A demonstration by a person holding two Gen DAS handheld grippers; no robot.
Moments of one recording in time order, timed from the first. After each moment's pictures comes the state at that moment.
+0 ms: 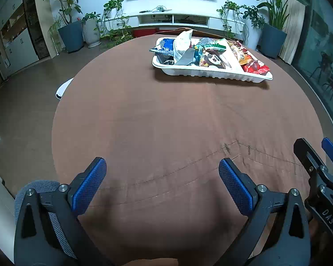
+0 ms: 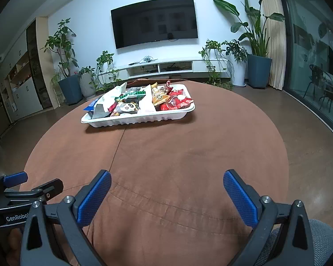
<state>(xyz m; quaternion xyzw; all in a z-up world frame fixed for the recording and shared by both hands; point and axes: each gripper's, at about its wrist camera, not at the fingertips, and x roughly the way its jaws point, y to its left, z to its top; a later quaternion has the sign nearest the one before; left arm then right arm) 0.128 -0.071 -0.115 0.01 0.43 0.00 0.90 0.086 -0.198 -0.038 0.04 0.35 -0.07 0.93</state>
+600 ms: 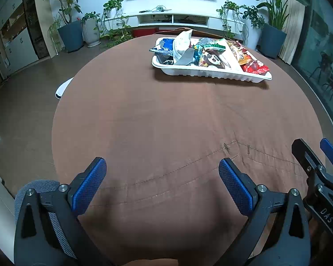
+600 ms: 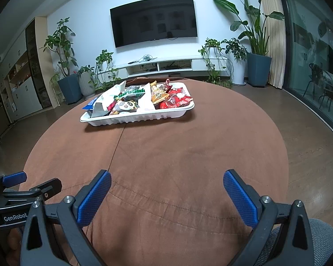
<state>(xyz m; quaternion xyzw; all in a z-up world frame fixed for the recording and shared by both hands) 0.128 -0.072 -0.117 0.01 0.44 0.00 0.90 0.086 -0.198 -0.039 0.04 0.35 -0.07 0.93</state>
